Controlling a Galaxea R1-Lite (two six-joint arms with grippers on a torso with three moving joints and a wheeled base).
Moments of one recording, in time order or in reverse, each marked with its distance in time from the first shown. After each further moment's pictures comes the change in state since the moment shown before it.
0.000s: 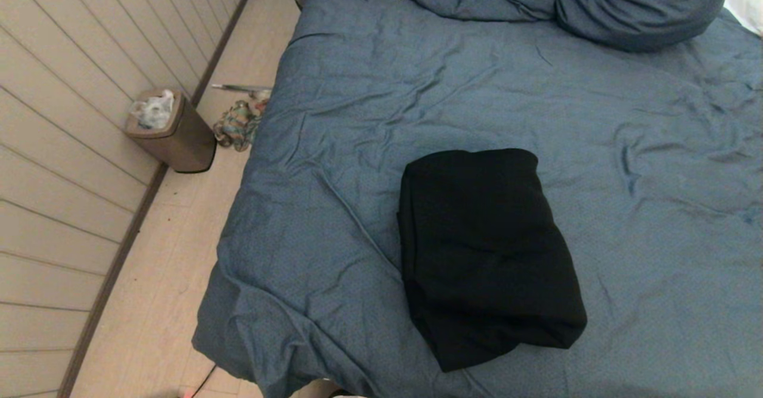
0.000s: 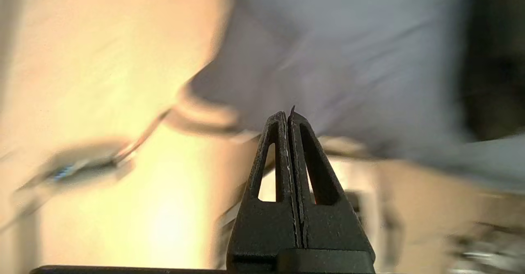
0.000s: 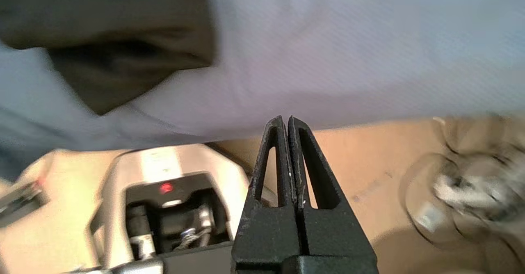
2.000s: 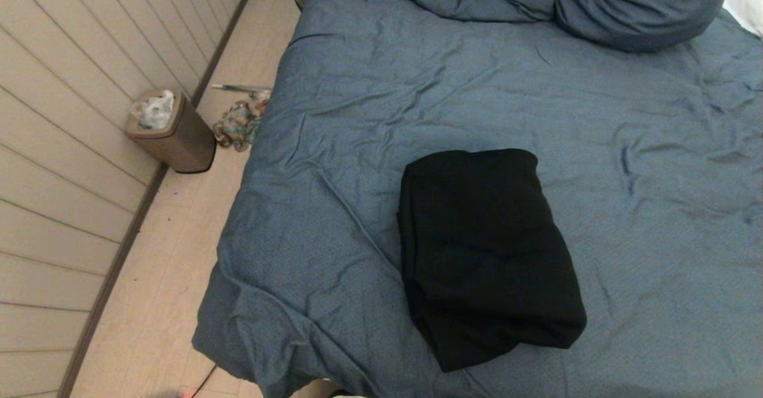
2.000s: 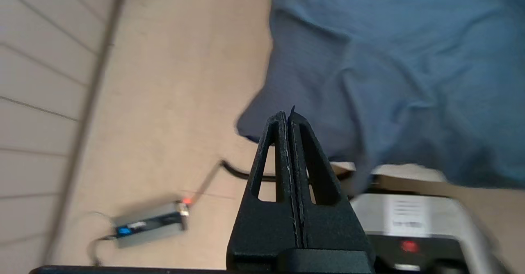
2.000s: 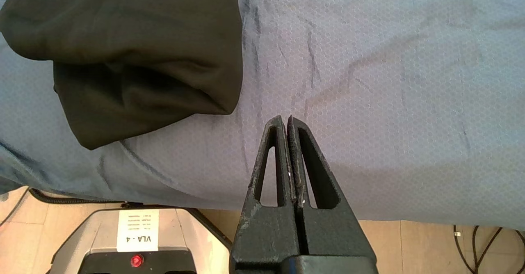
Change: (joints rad) left arm 0.118 -0.346 0.359 -0.265 -0.039 0.237; right arm -0.080 -0.292 0.521 -0.569 0.143 -0.191
